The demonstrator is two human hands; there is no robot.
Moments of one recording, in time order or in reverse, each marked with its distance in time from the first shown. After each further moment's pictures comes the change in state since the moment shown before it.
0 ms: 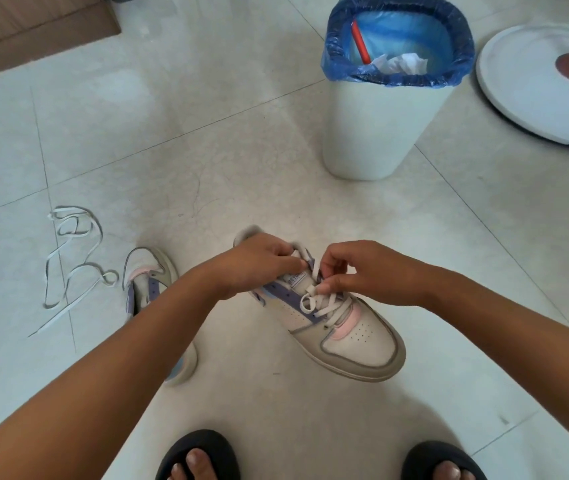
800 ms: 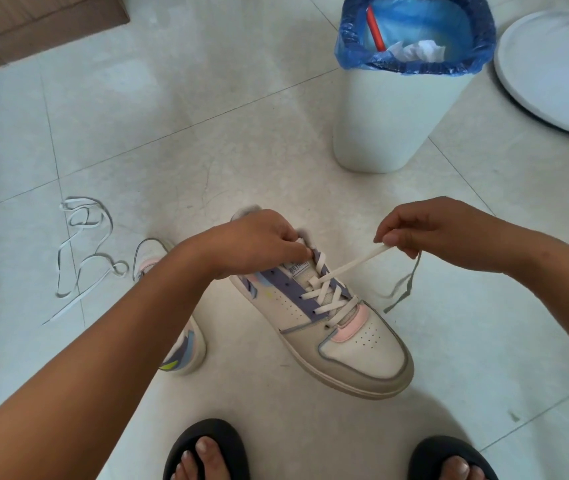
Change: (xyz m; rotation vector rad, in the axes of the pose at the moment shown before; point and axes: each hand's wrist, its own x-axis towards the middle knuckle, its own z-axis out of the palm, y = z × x) left_hand -0.026 0.026 -0.021 0.230 -0.001 0.041; right_hand -0.026 0.011 -0.056 -0.065 0.106 0.096
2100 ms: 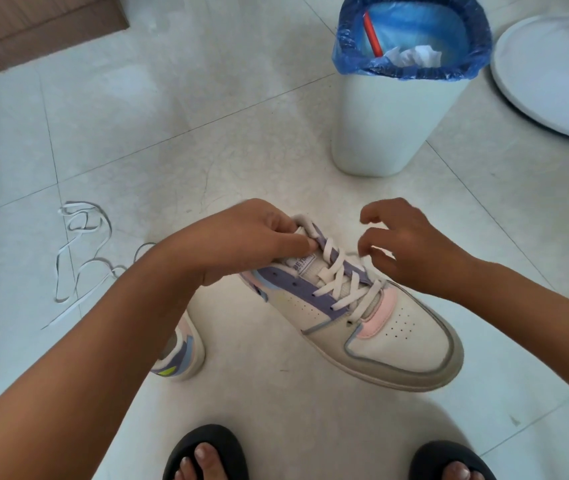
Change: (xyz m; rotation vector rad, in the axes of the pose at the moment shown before) left_hand -0.022 0.020 -0.014 -0.163 0.041 -0.018; right_hand 0.014 0.005 0.039 -0.567 0.484 -0.524
